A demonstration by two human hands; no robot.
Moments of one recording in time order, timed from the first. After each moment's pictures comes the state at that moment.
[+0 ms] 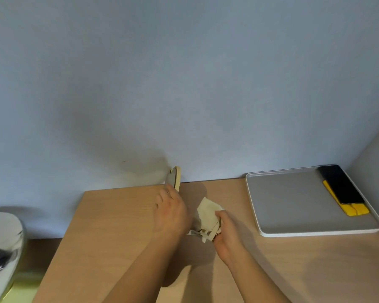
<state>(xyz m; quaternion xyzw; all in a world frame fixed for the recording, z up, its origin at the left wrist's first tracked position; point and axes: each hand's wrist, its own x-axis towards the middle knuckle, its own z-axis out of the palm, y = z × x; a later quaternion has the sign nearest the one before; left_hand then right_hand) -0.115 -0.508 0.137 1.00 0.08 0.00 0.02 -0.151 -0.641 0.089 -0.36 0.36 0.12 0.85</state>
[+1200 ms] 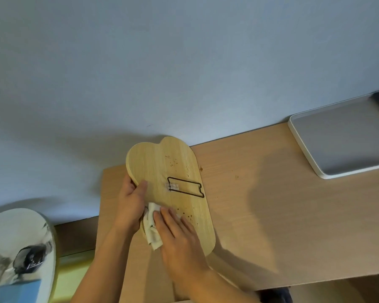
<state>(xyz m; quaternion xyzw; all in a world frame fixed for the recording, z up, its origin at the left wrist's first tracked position) -0.098 -0.229 0.132 0.76 0.19 -0.06 0.62 -0.215 -0.342 0.089 -0.92 -0.12 -0.07 0.37</state>
